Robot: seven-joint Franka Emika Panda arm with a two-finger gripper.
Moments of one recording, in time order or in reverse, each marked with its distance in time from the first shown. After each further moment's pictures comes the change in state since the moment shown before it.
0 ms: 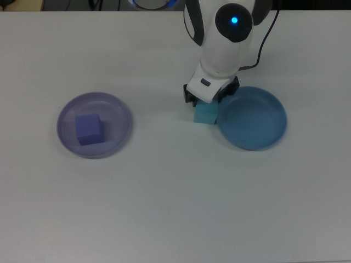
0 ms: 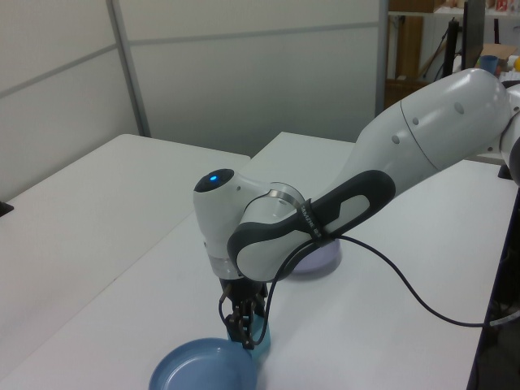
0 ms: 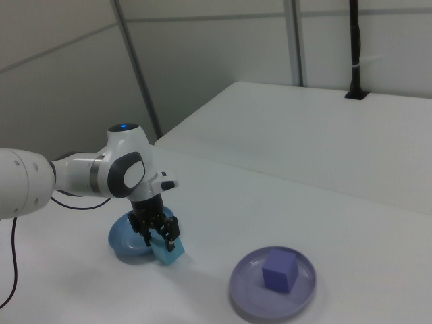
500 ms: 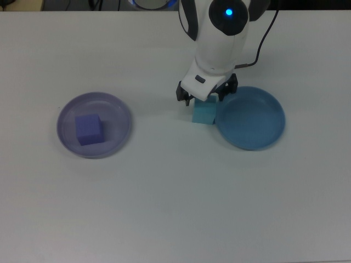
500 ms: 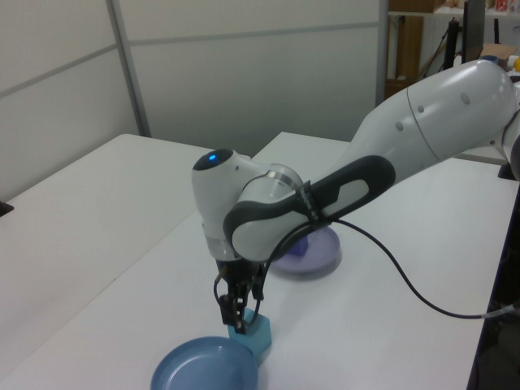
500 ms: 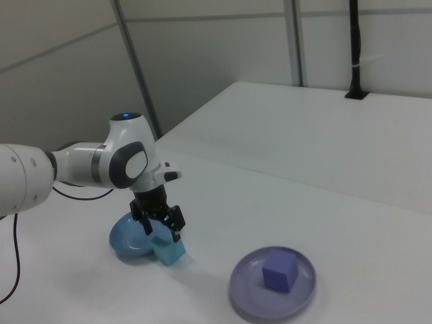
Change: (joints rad) arm -0.019 -0.010 0.000 0.046 0.004 -0.041 0.000
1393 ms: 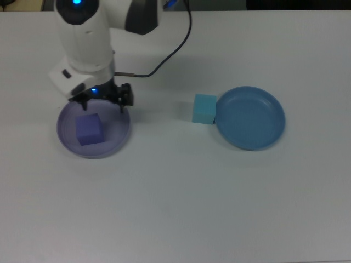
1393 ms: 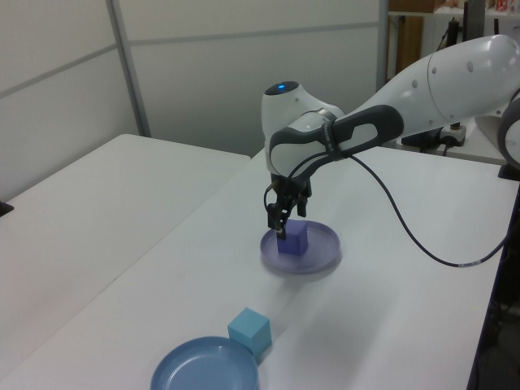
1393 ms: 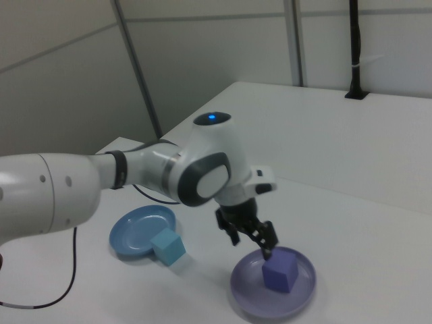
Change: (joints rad) arm -0.266 -0.022 -0.133 0.039 -0.010 0.043 -0.176
